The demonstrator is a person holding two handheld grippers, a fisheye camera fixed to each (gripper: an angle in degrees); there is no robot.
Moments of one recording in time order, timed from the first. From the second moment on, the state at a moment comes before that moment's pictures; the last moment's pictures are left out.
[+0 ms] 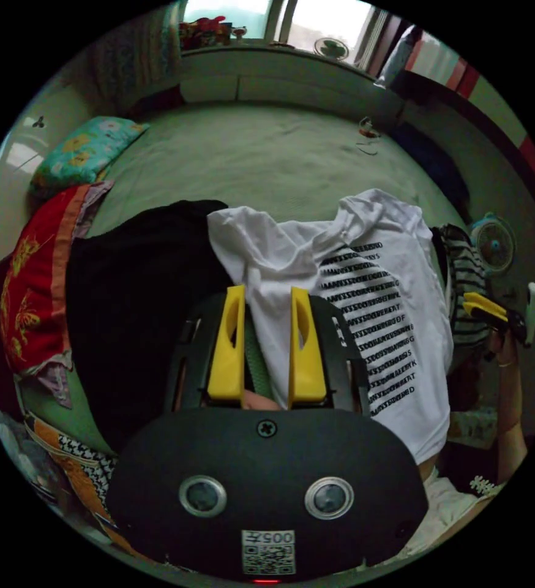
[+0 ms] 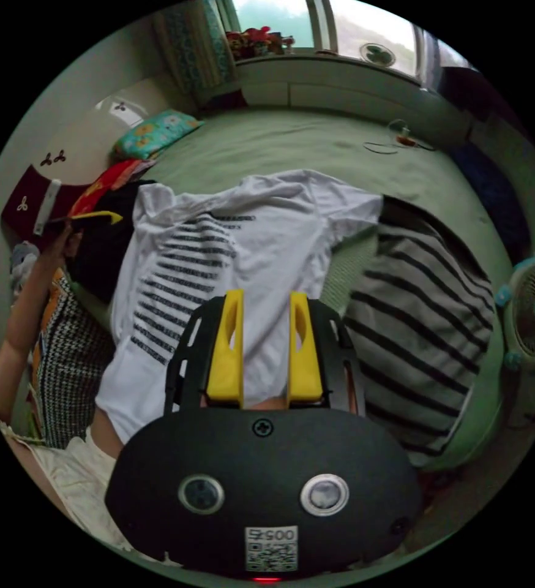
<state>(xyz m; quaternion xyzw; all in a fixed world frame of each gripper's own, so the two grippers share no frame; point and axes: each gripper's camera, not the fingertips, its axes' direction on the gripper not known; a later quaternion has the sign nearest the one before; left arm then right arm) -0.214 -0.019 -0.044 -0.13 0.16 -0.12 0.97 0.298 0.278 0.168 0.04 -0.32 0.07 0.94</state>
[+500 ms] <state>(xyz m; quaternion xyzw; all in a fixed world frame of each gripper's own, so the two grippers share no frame) -0.141 -0.054 0.027 -0.13 0.13 0.02 0.98 0.180 0.016 0.278 -0.04 -0.22 0.03 0.97</state>
